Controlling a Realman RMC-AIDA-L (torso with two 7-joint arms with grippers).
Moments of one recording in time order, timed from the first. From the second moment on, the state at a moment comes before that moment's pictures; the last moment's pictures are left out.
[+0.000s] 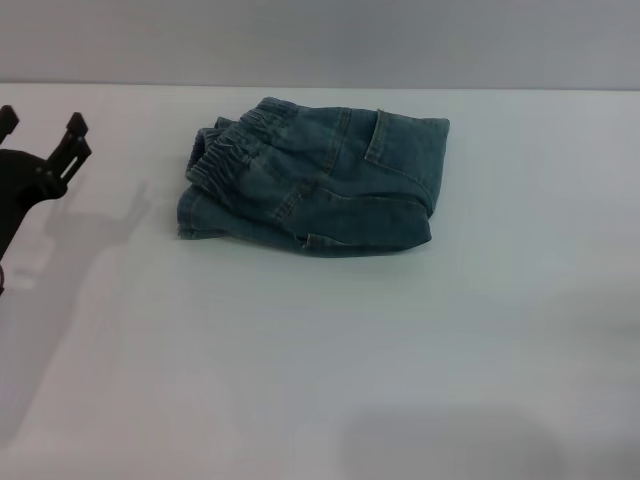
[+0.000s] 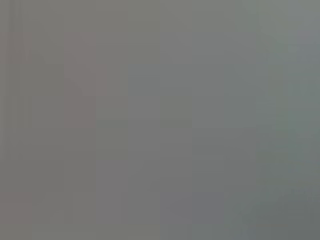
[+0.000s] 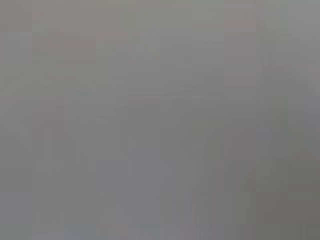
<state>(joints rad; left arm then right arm) -0.21 -2.07 -1.56 -0.51 0.09 -0.96 2.77 0.00 2.08 0.79 0.53 -1.94 -1.45 -0.19</state>
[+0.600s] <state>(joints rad) -0.20 -2.07 -1.56 -0.48 0.07 -1.00 2.77 0.03 2.08 0.77 0.51 -1.94 -1.44 -0.19</state>
